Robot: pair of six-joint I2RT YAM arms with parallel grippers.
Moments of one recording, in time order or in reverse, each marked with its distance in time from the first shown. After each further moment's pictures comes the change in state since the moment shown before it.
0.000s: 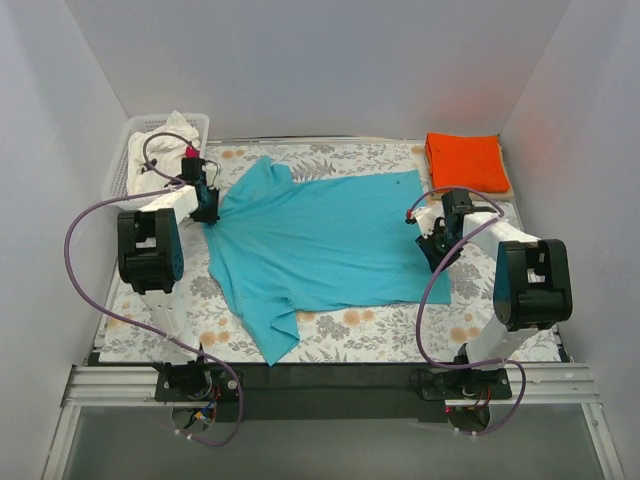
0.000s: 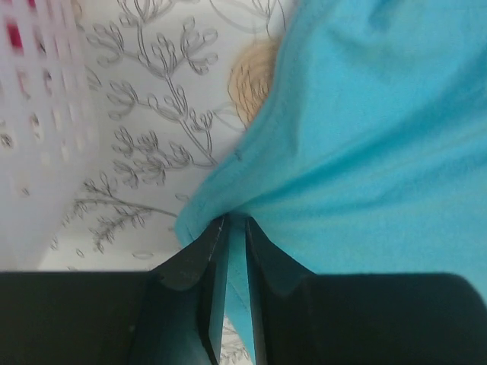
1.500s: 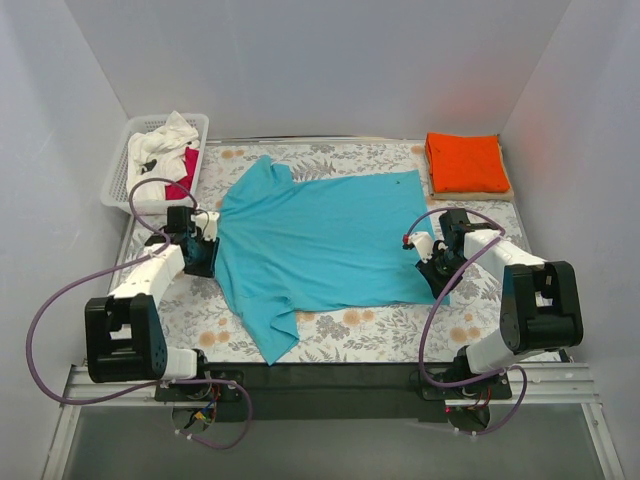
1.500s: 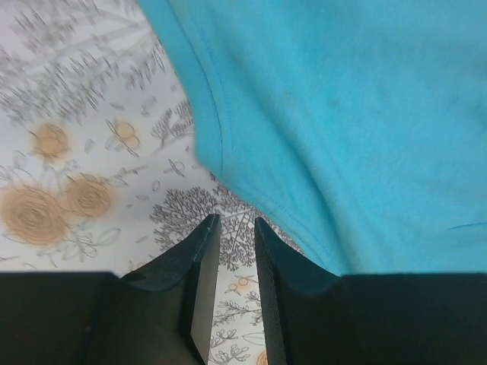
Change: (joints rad) left arm 0.003 -0.631 -0.588 -0.144 0.127 0.108; right arm 0.040 -0.151 -0.158 -0.130 -0.007 -0.049
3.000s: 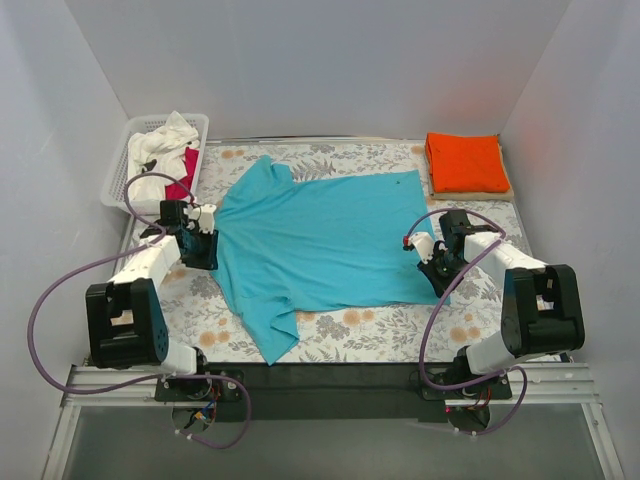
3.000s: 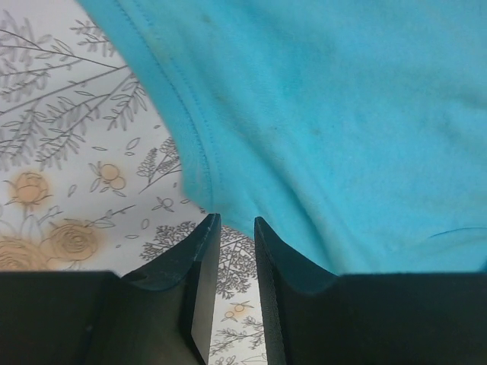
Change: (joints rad) left arm 0.063 0.063 0.076 0.012 0.145 0.050; right arm 0.005 -0.023 -0.020 0.024 0.032 -0.009
